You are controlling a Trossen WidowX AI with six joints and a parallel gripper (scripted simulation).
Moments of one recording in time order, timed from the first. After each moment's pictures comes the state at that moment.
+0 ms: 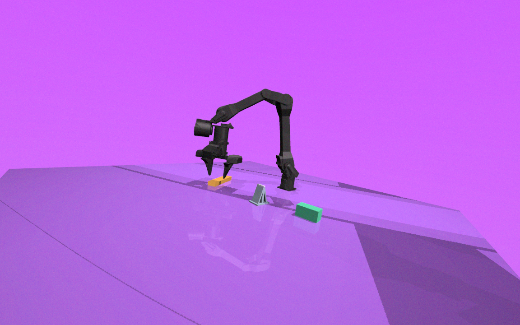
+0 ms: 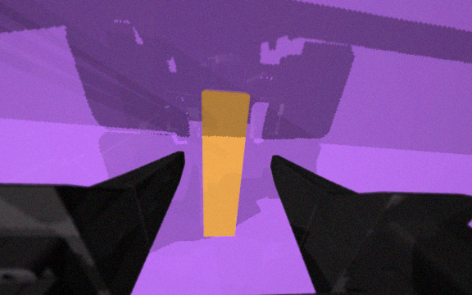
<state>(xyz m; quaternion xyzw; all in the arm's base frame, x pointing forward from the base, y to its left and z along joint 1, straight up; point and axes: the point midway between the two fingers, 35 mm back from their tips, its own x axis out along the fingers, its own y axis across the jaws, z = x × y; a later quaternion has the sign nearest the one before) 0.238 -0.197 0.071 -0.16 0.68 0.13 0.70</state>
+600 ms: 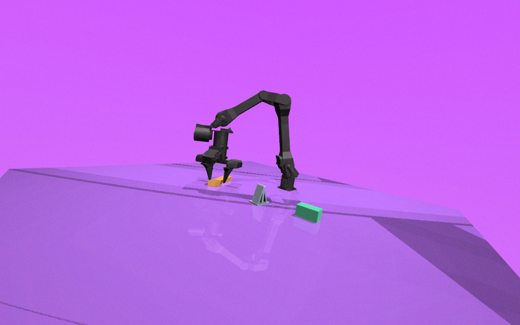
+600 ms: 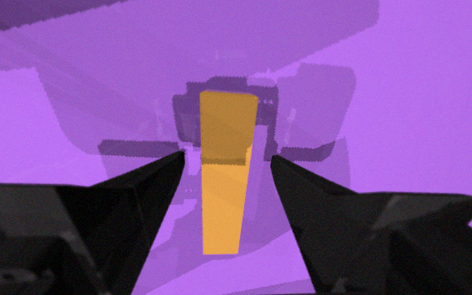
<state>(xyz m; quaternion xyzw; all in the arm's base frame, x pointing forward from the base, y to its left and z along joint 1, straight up) 0.238 -0.196 0.052 -0.16 0.68 0.13 0.70</state>
